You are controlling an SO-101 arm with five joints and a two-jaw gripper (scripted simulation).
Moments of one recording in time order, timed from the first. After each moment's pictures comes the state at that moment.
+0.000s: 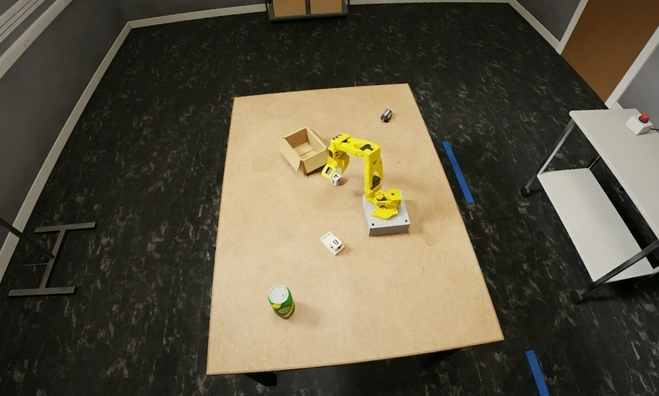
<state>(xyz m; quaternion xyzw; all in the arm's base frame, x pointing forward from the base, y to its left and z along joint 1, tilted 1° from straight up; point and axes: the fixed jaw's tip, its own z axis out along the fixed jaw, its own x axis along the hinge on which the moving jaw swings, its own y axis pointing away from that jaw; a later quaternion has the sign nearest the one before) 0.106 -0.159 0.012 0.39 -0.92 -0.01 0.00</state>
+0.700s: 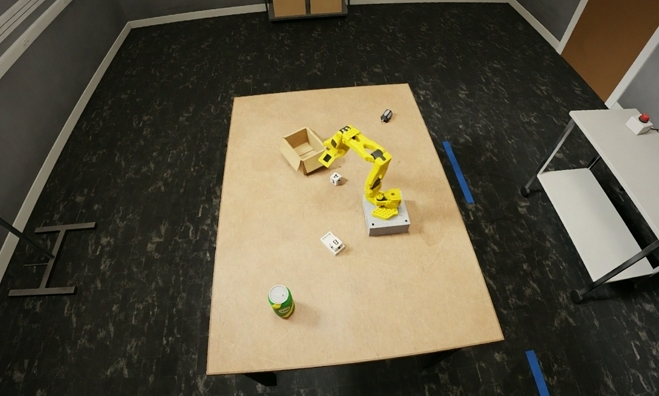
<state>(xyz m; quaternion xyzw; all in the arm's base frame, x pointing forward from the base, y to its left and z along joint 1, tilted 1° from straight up) 0.122 -0.182 0.079 0.39 -0.91 0.17 -0.03</state>
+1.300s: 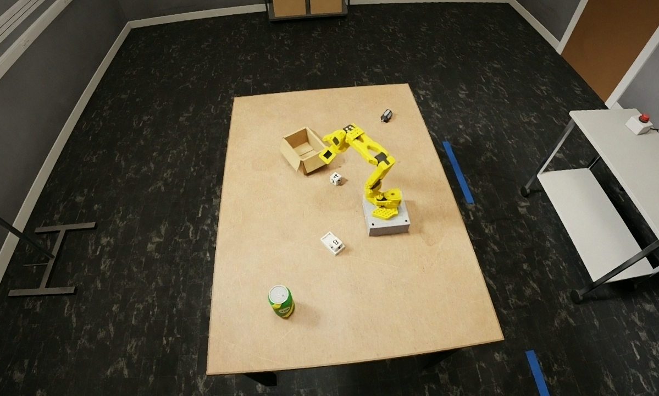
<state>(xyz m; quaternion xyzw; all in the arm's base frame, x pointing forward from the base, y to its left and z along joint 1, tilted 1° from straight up) 0.124 -0.185 0.103 0.38 -0.89 0.23 -0.05</state>
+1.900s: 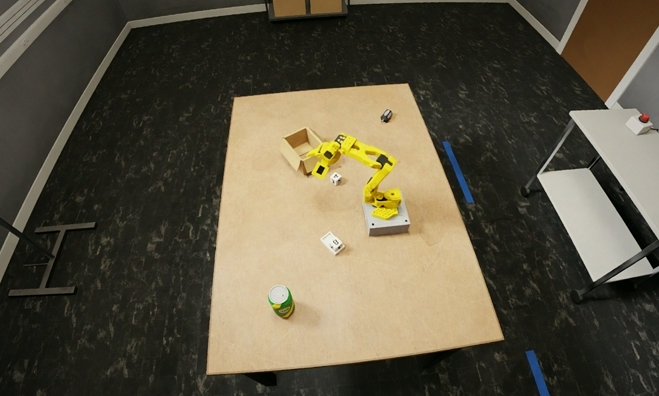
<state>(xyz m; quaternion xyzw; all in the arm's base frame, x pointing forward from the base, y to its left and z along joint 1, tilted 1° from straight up) 0.176 -0.128 0.104 0.52 -0.82 0.23 -0.09</state>
